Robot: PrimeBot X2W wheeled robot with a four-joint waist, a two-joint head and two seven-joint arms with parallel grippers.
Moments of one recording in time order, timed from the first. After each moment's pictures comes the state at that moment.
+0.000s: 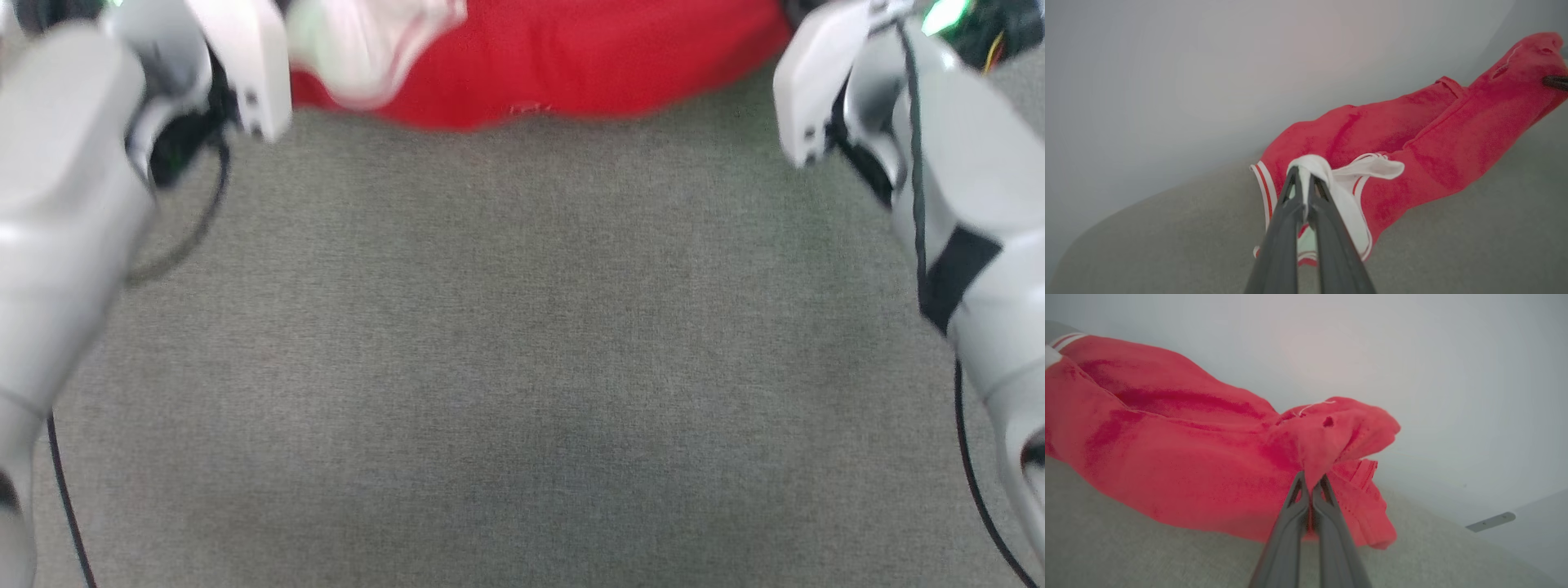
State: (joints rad) left arm -1.37 0.50 -1.03 0.83 -1.01 -0.13 0.12; right arm -1.27 -0.19 0.49 1.12 0.26 0.13 0.02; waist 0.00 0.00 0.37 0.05
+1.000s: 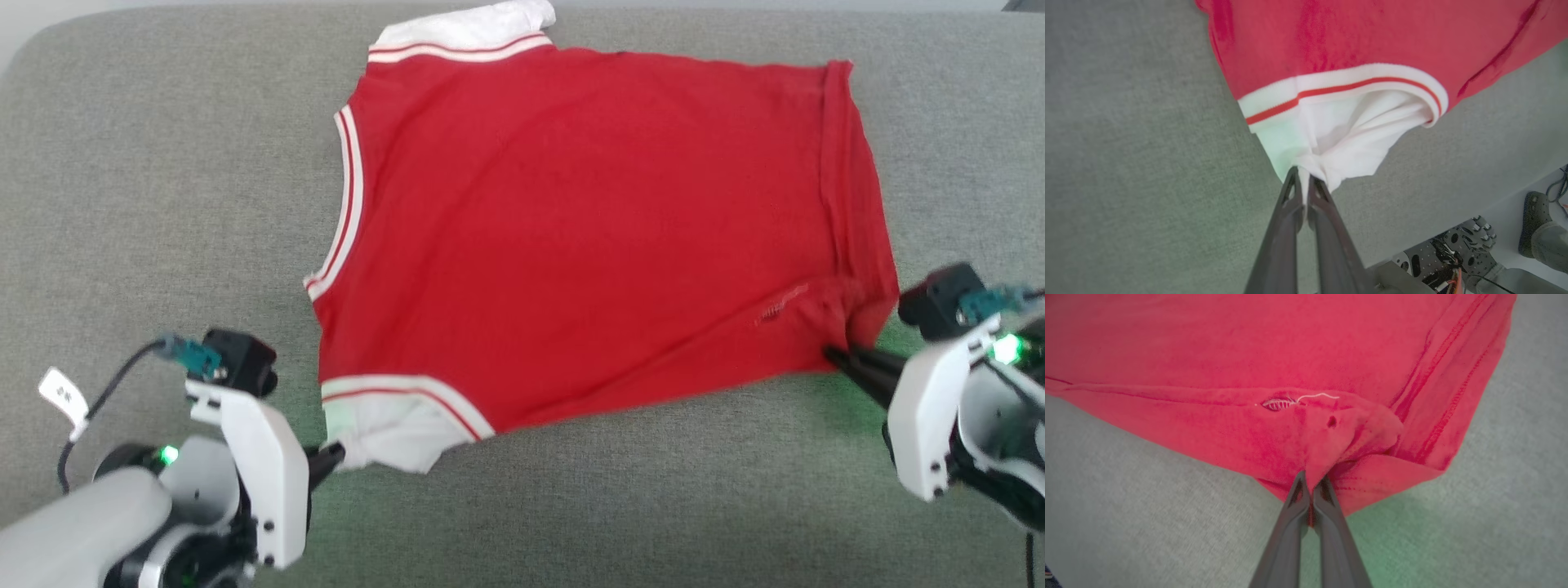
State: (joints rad) left arm -0.64 0.95 -1.11 -0.09 -1.36 0.27 0.35; right arm -0.45 -0.73 0.58 0.14 0.76 0.13 0.41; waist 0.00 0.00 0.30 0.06
